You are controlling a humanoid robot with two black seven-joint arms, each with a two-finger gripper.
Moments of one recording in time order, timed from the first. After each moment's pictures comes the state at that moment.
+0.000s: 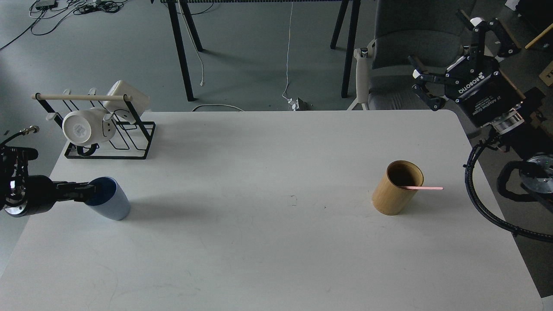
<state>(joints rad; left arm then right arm) -0.81 0.89 0.07 -0.81 1.44 -0.15 -0.49 0.66 -0.75 0.64 1.25 -0.03 0.49 0.49</state>
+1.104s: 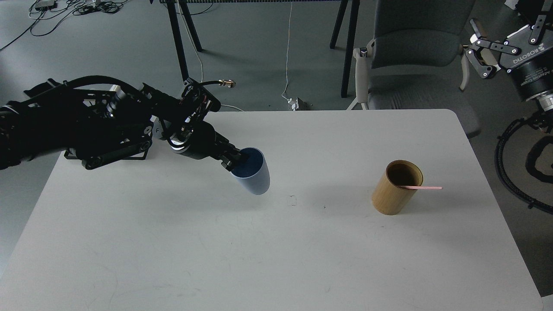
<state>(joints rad) -1.40 0.30 0.45 -0.90 1.45 -0.31 -0.49 0.65 -0.74 0.82 1.06 -0.02 0.49 0.49</state>
